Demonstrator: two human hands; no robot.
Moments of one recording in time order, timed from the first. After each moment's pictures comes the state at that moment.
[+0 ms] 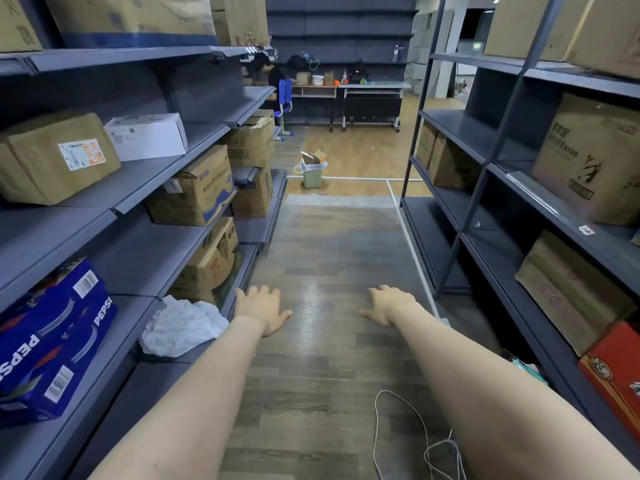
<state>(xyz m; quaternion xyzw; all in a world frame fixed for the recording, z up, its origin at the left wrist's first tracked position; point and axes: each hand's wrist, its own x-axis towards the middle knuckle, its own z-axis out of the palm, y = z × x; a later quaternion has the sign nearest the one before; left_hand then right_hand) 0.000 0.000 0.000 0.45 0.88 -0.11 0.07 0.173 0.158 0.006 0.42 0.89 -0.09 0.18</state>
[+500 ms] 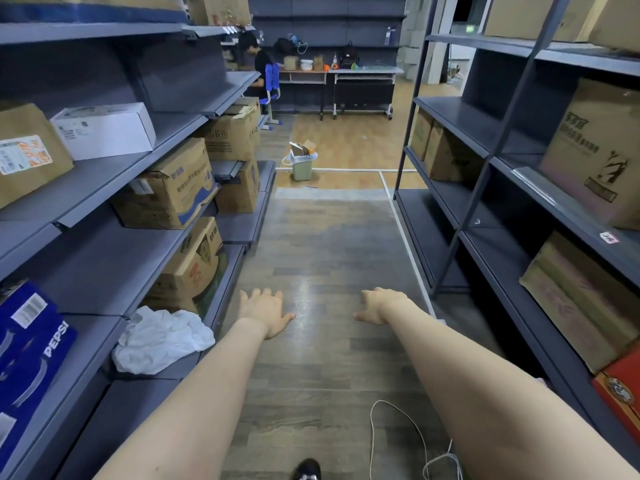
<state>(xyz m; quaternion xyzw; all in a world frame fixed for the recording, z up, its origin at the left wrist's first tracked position) -0.041 0.104 -0.022 0.47 0.87 -0.13 0.11 0.117 0.253 -0.018 0.42 0.87 -0.09 0.24</state>
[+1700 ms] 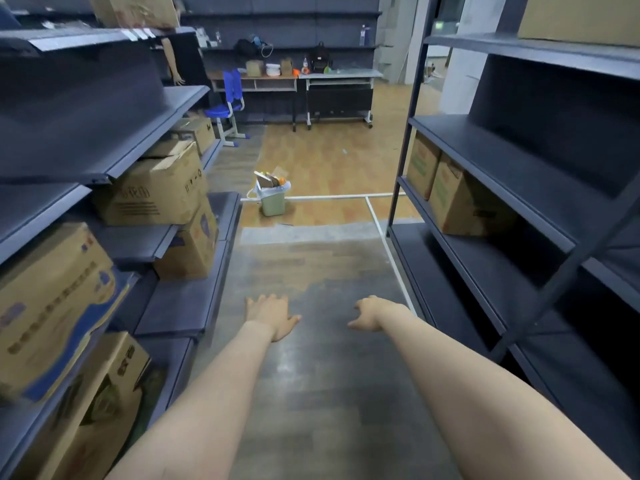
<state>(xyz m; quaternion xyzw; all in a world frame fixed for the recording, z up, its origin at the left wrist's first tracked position) -0.359 0.674 -0.021 0.50 0.85 -0.12 0.14 -0.205 0.799 -0.029 0.41 0.86 -0.18 0.25</state>
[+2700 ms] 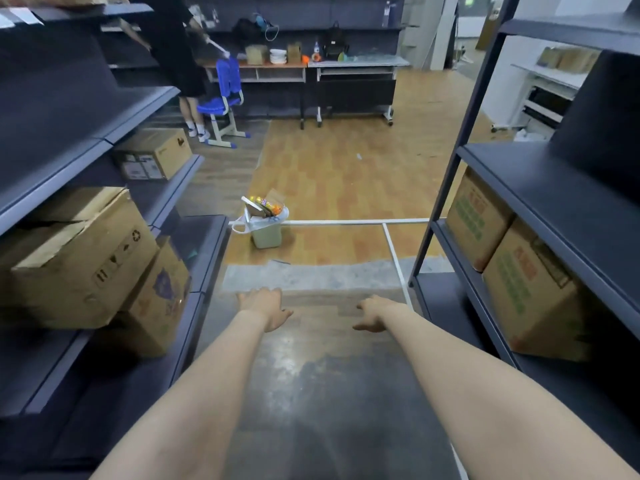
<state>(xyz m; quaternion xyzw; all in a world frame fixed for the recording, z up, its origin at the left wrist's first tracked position) -0.653 1.192 -0.037 0.46 0.86 -0.12 0.16 -0.488 1.328 -0.057 0.38 0.87 -0.16 0.28</state>
